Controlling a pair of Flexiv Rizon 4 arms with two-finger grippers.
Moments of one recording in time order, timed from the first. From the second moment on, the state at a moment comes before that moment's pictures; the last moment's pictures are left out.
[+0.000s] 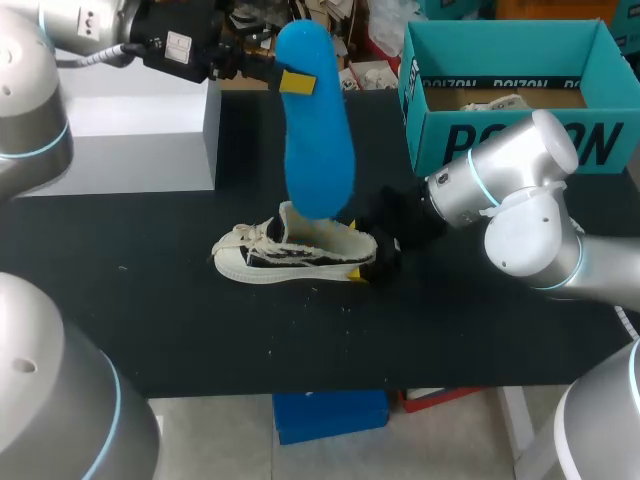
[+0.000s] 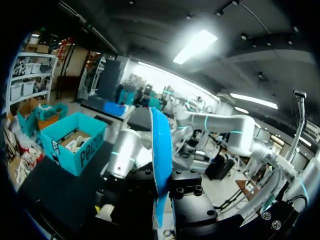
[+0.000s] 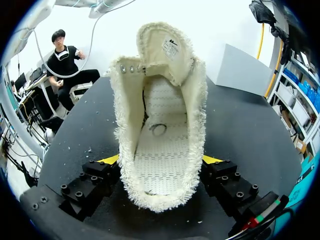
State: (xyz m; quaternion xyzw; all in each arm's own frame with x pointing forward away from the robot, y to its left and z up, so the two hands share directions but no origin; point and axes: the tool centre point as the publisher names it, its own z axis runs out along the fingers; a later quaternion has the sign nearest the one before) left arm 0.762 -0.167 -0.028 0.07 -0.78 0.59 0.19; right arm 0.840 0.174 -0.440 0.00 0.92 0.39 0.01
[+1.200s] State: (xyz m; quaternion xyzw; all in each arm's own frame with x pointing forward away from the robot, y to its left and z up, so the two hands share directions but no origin) left arm 0.763 -0.167 -0.026 0.07 -0.78 0.59 0.19; right arm 0.818 0.129 -0.403 0.02 0.99 0.15 0.00
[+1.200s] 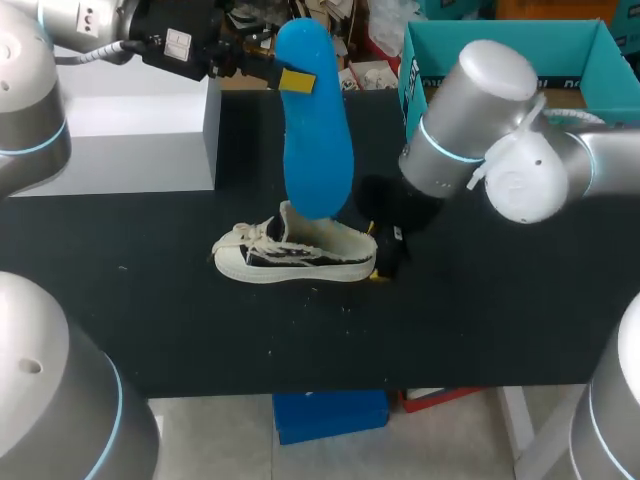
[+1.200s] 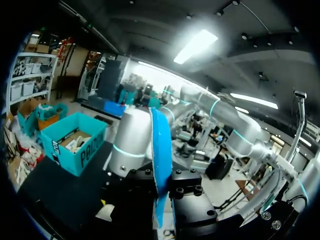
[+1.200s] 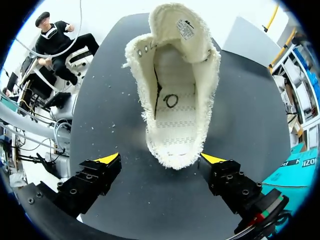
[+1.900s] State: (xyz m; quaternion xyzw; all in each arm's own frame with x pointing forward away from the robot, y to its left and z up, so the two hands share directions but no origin) left arm 0.763 -0.167 -0.026 0.07 -0.78 0.59 0.19; right arm 0.826 0.137 -0.391 0.03 1.00 -0.02 0.01
